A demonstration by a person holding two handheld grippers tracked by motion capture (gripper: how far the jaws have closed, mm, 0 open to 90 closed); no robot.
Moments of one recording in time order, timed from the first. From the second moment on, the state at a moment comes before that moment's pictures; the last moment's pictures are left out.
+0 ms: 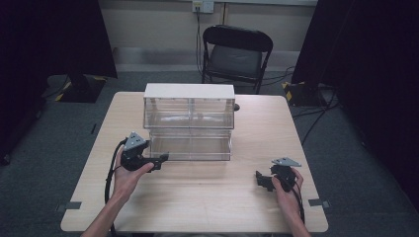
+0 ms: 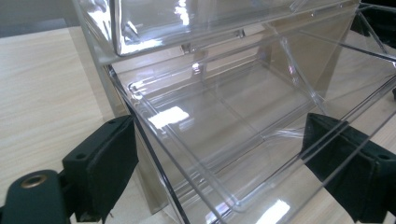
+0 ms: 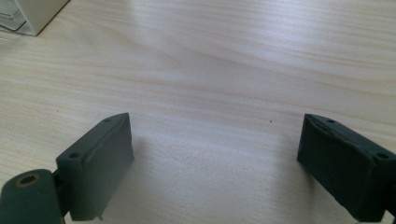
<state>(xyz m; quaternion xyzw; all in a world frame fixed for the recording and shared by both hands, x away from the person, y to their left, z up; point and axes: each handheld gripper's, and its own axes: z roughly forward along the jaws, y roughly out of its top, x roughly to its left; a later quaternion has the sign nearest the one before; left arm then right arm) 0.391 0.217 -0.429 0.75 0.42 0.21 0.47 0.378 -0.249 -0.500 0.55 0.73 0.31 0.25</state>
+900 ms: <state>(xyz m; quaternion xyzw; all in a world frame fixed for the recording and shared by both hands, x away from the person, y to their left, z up) 0.393 0.217 -0.421 0.75 0.41 0.20 0.48 0.378 -0.249 -0.500 0.55 0.73 0.31 0.25</state>
